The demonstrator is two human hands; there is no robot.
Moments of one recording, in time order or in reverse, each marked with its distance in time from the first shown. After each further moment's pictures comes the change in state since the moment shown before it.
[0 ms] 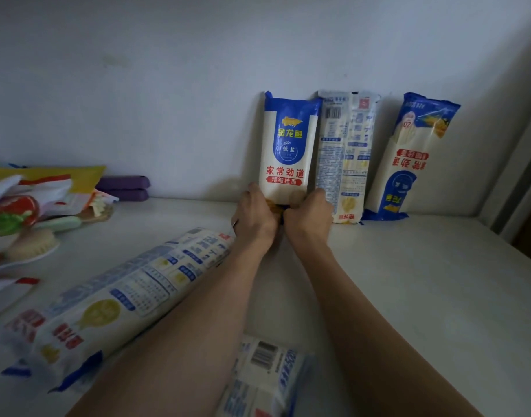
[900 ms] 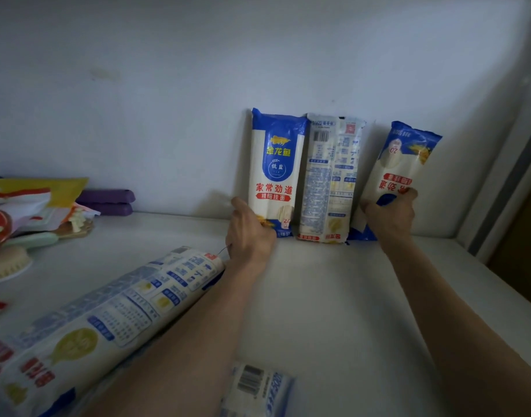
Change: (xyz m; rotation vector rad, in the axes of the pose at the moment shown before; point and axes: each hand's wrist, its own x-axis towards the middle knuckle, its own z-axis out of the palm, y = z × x) left_hand -0.005 0.010 0.006 -0.111 0.058 -0.038; right_hand 0.106 0.051 -0.101 0.070 0.285 0.146
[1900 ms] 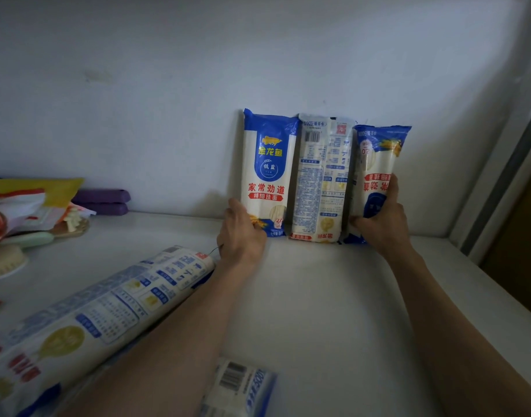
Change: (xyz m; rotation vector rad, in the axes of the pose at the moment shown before) left_hand -0.003 -0.001 0.001 0.083 -0.011 0.037; right_hand 0.005 0.020 -0.019 -0.192 -0.269 -0.266
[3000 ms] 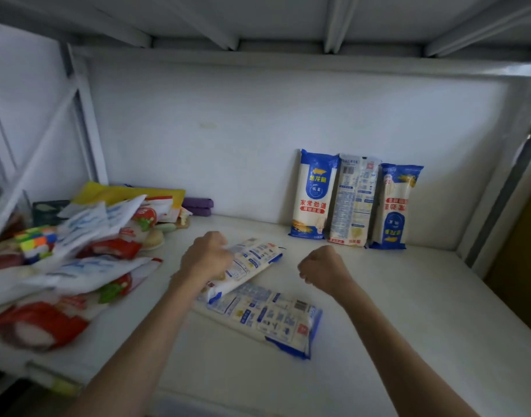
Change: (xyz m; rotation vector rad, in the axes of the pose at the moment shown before) left_hand -0.088 -0.067 -0.229 0.226 -0.215 -0.187; right_hand -0.206 -0.136 0.017 -0.033 -0.561 0.087
